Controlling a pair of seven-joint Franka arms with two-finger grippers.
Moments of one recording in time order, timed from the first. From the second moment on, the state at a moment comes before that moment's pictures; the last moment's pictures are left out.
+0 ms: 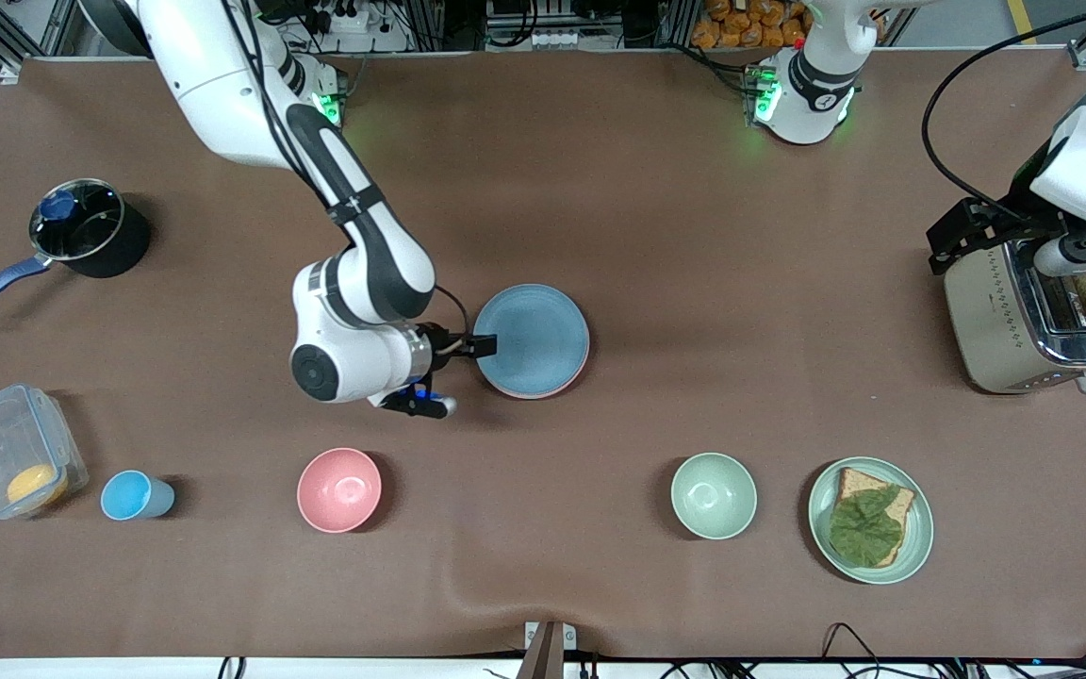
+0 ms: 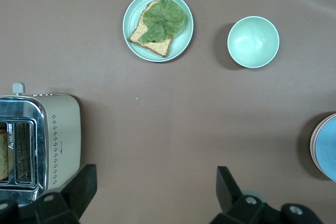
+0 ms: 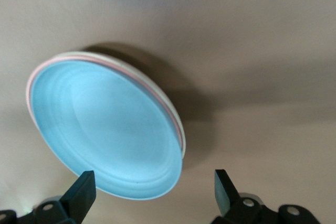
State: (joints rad) left arm 0.02 -0.02 -0.17 -1.61 0.04 1.69 -0.20; right arm 0.43 0.69 -0.01 -1.51 0.61 1.89 0.30
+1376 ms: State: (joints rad) left arm 0.01 -0.01 -0.16 -1.61 0.04 1.61 -0.20; right arm 0.03 0.29 -0.03 -1.39 0.08 1.50 0.17
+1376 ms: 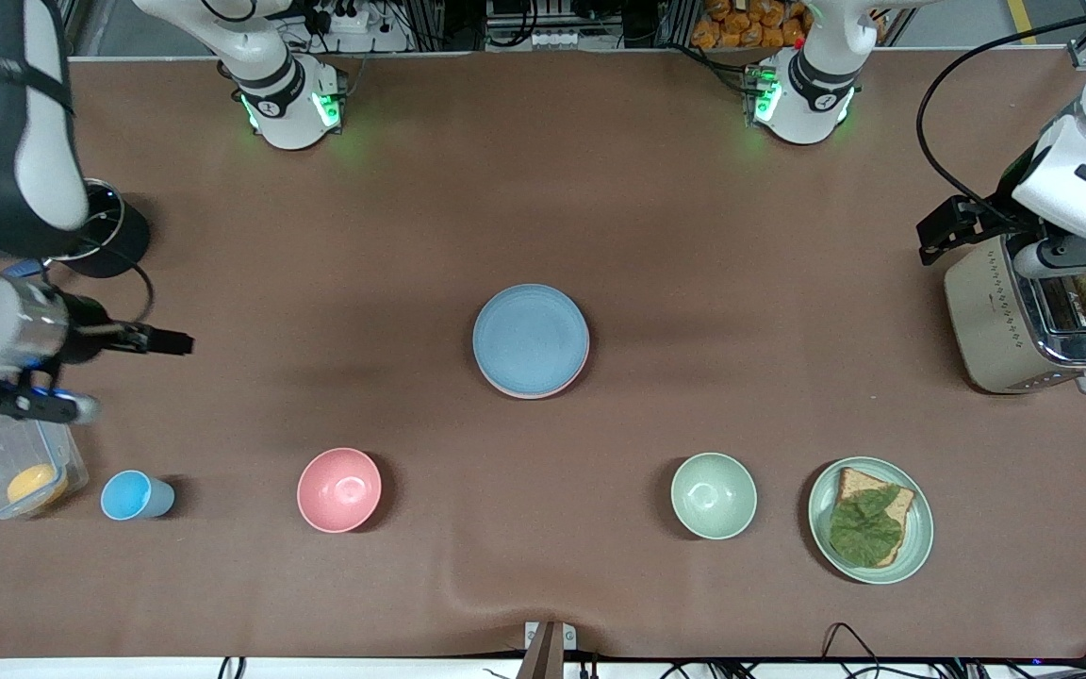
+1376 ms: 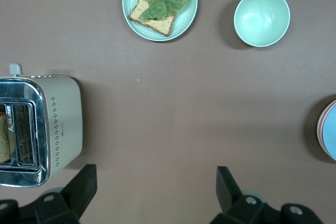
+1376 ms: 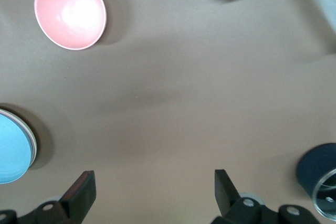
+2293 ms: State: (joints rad) left arm 0.01 -0.03 -0.16 -1.58 0.04 1.61 -0.20; right arm -0.04 0.09 0.00 -1.48 0.05 1.53 0.16
